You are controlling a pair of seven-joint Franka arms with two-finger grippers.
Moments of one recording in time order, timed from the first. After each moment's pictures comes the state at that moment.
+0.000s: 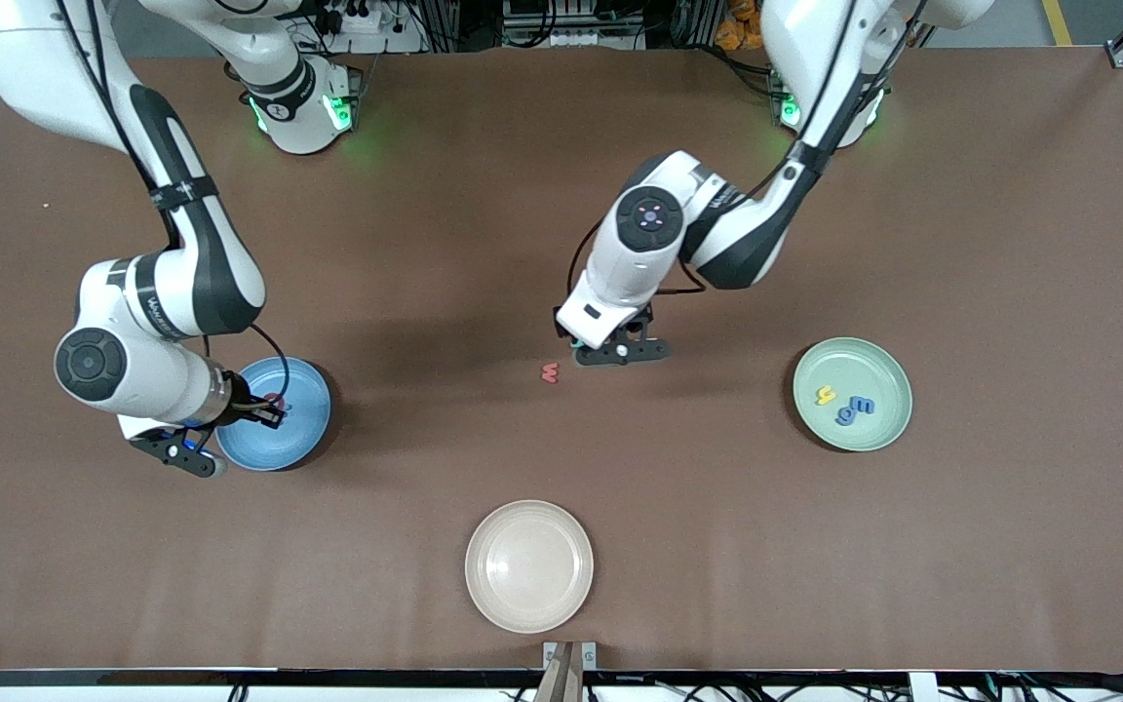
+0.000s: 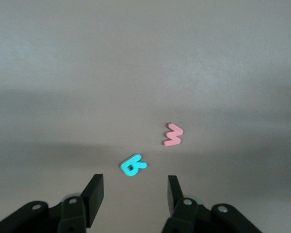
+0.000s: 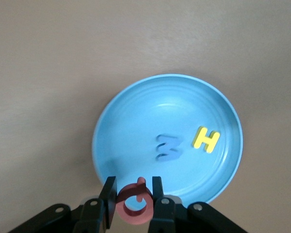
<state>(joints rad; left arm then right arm) -0.69 0.58 -0.09 -1.62 -0.07 2.30 -0.82 -0.01 0.49 0.11 -1.78 -0.04 2.16 0.52</state>
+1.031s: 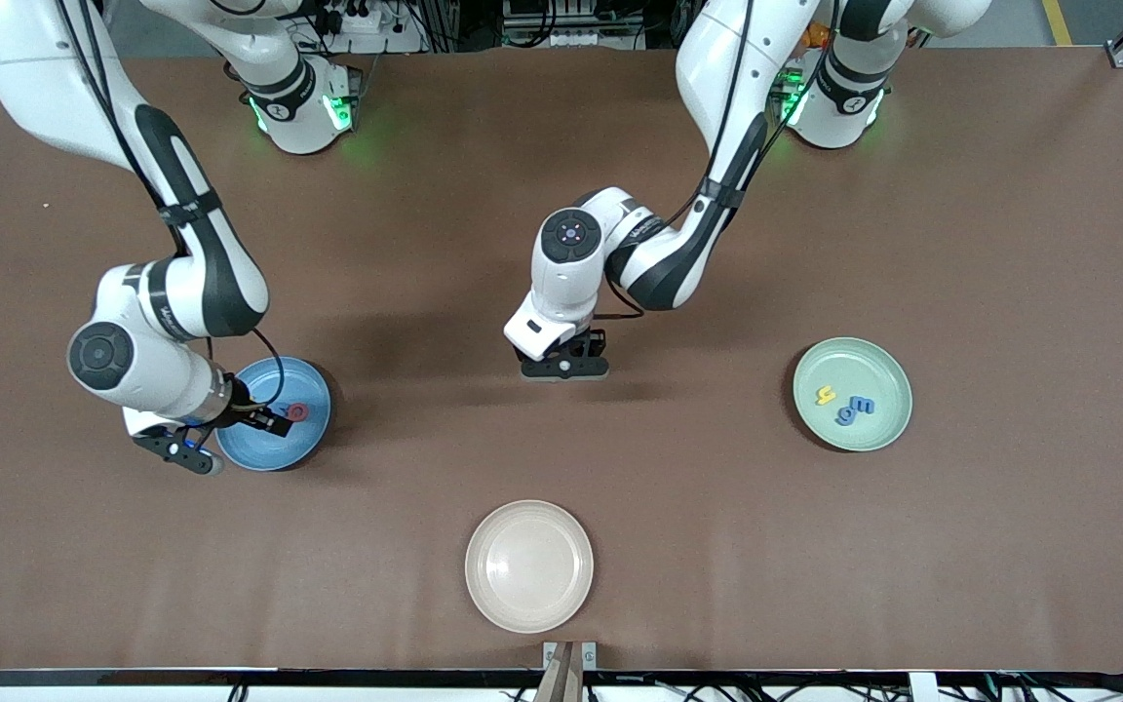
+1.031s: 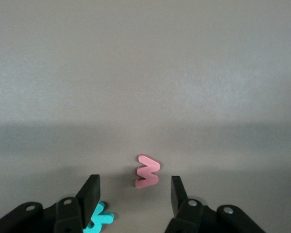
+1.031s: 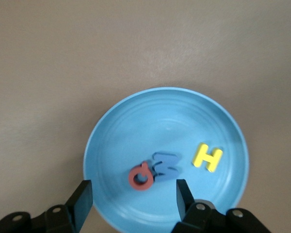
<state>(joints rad) -0.91 0.82 0.10 -1.44 -0.04 2.39 -0.80 -0.01 0.45 0.10 -1.82 -0.04 2.23 0.52</state>
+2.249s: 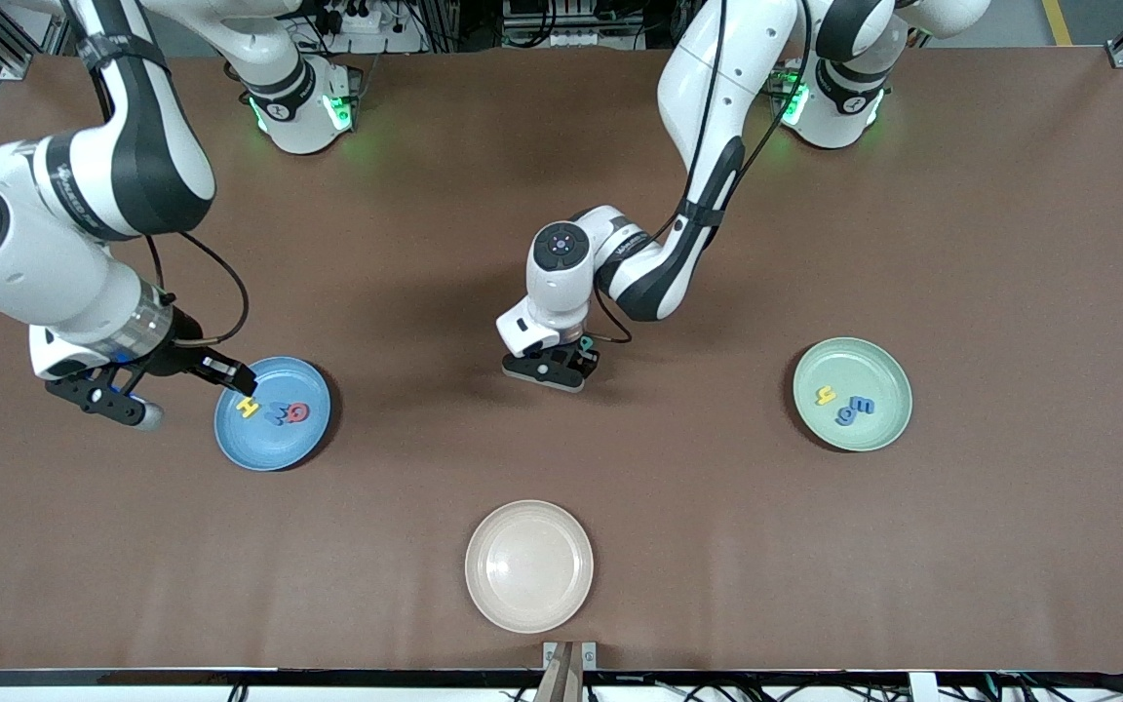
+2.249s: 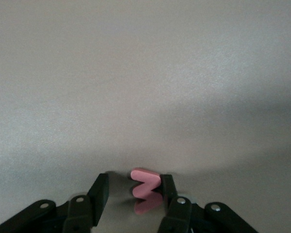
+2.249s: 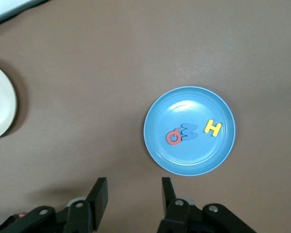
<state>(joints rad) -0.93 0.90 0.11 -1.43 -0.02 2.49 -0.57 0.01 0.20 0.15 -1.73 0.02 1.99 0.52</state>
